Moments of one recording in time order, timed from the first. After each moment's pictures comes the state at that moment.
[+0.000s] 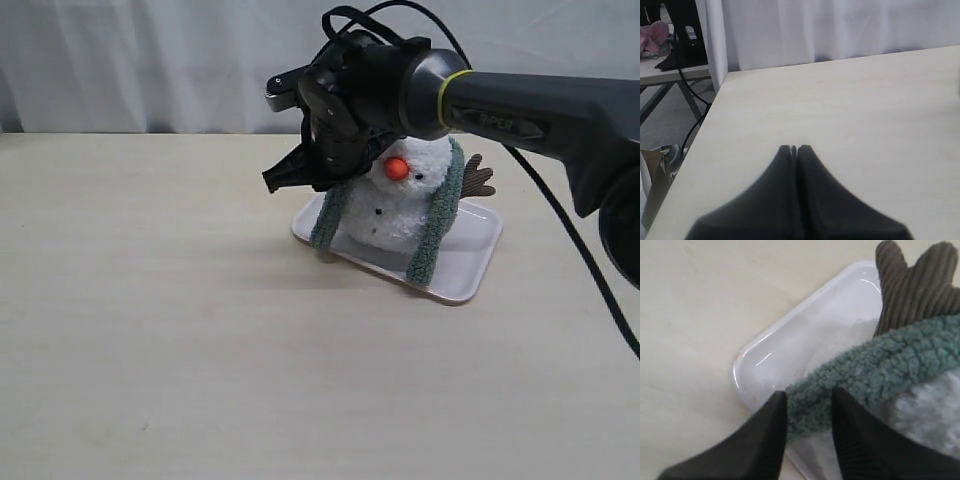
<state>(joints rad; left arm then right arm) 0.00 0.00 0.00 0.04 0.33 0.10 0.60 2.21 -1.85 -0.45 0.87 0.46</state>
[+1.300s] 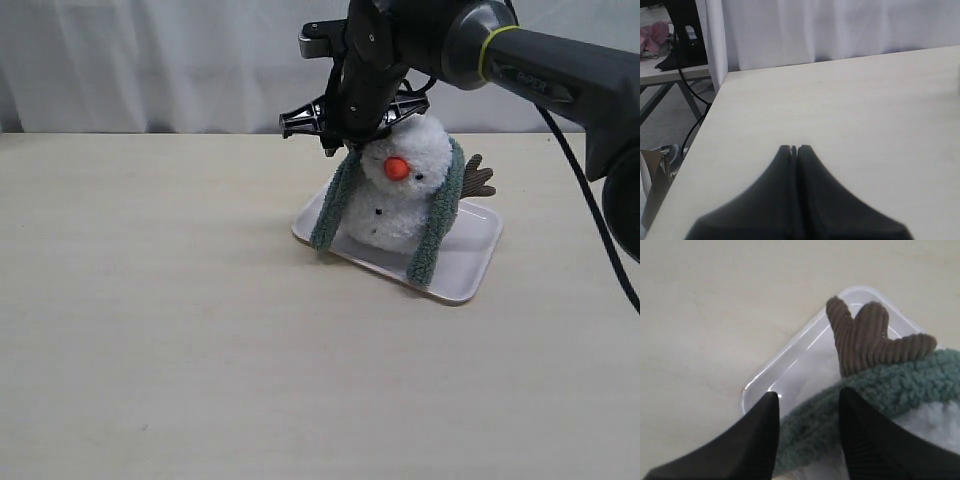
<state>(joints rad) 0.00 0.00 0.00 0.04 0.33 0.10 0.48 2.25 -2.05 -0.19 0.95 0.32</state>
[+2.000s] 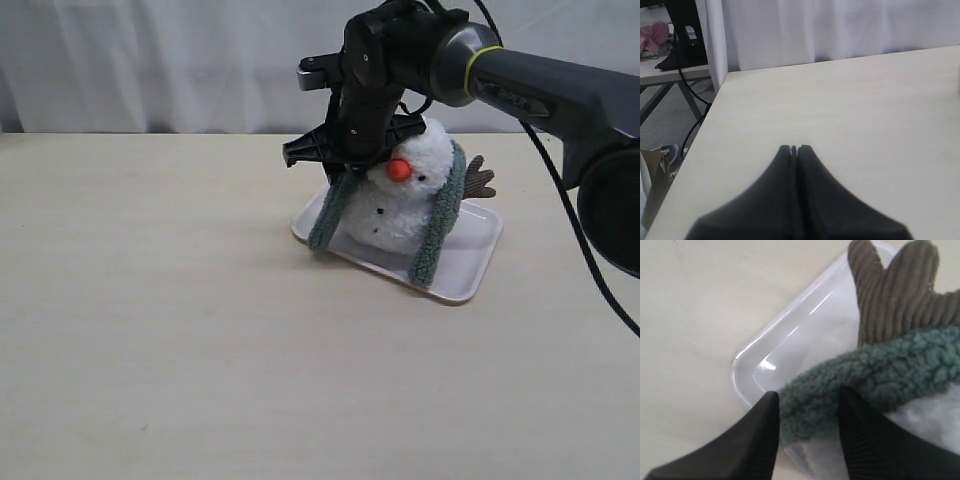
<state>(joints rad) 0.00 0.00 0.00 0.04 0.33 0.10 0.47 2.31 -2.06 -0.13 1.01 0.24</state>
